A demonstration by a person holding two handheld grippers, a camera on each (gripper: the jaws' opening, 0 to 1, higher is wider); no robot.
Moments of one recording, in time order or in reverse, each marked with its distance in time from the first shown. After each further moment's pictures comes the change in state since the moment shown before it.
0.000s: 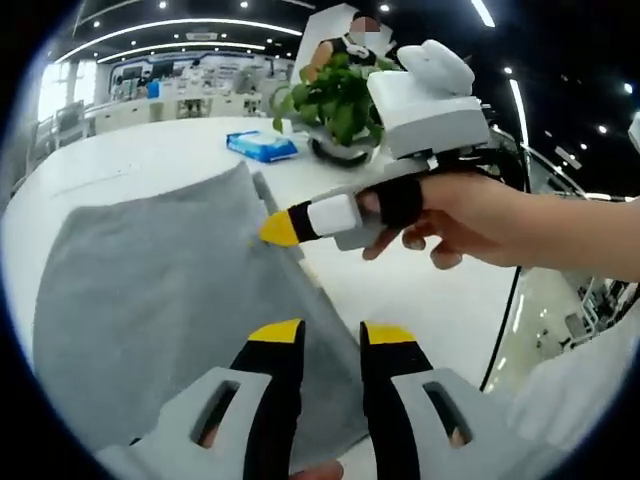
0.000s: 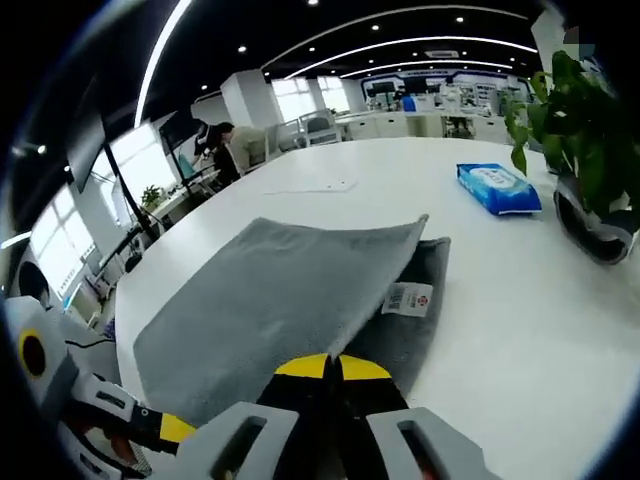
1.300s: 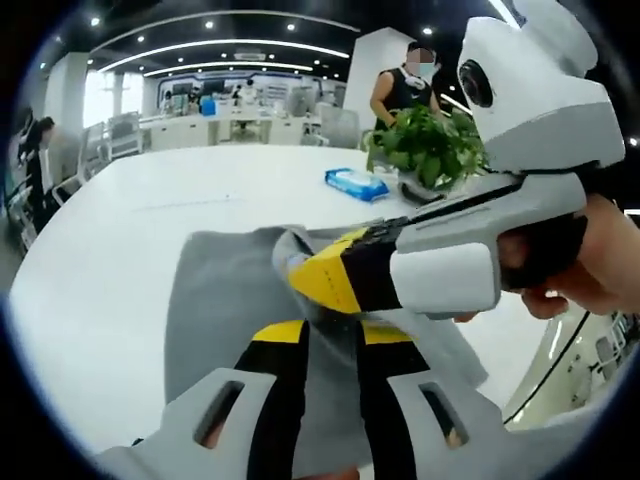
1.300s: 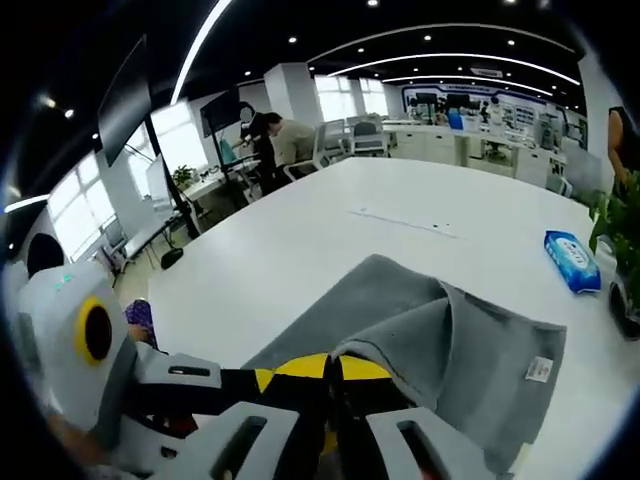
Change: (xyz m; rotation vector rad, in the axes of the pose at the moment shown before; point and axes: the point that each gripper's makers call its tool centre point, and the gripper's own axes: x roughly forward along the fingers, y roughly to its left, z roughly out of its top) left arm -0.113 0.147 0.029 -0.058 -0.090 0.213; right arm 0.034 0.196 0.052 -0.141 0.007 0.077
